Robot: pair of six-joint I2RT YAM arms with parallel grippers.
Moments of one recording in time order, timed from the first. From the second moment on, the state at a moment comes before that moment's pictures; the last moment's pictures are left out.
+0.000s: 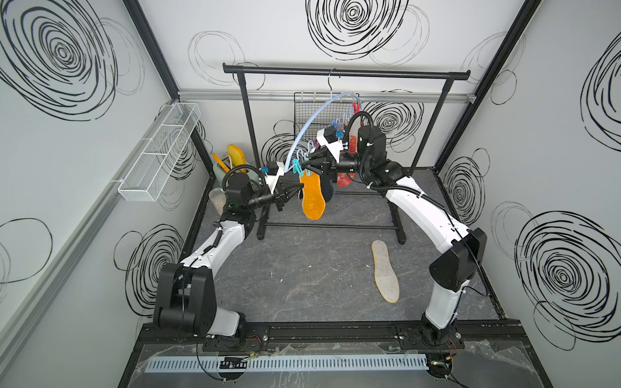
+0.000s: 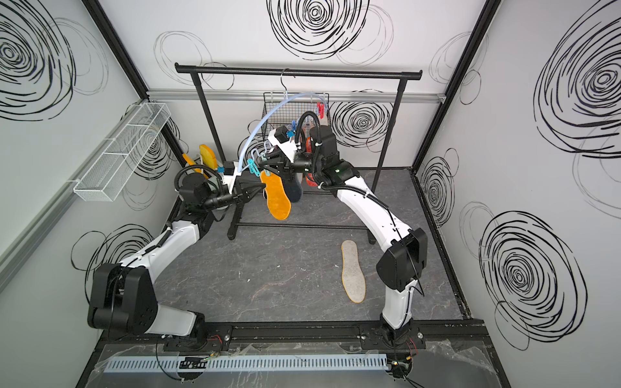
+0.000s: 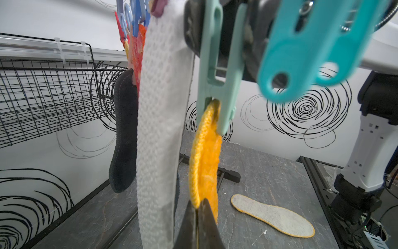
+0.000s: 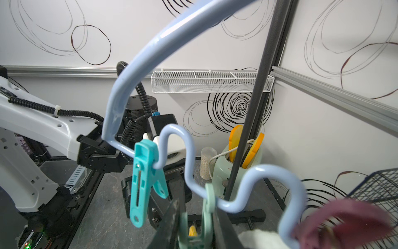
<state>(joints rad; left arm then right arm) -0.10 1.45 0.98 0.49 1.05 -0.09 0.60 1.85 1.94 -0.20 -0.85 -0.14</state>
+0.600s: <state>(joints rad) -0.23 1.23 0.69 0.38 0.66 -0.33 0.60 1.85 1.92 -0.19 -0.83 -0.12</state>
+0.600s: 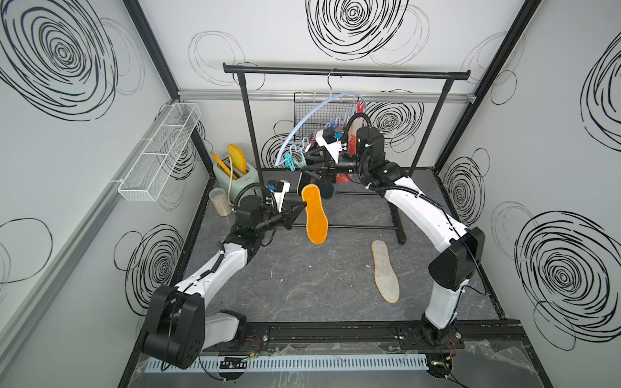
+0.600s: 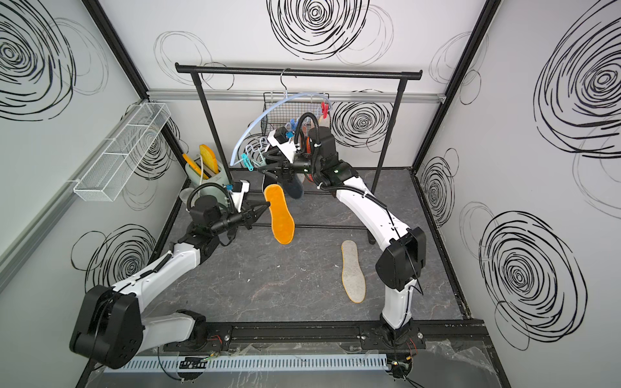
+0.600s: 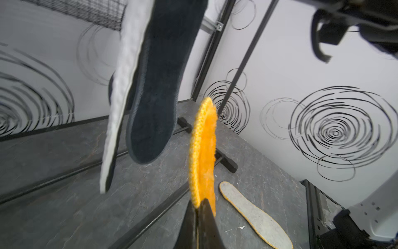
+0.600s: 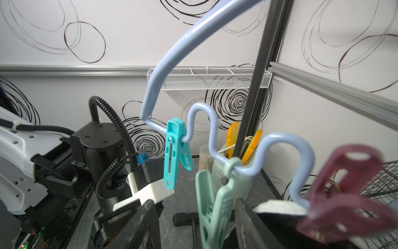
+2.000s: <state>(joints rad) -0.81 1.88 0.82 0.56 0.44 -0.95 0.26 0.95 0.69 0.24 -0.28 0.32</state>
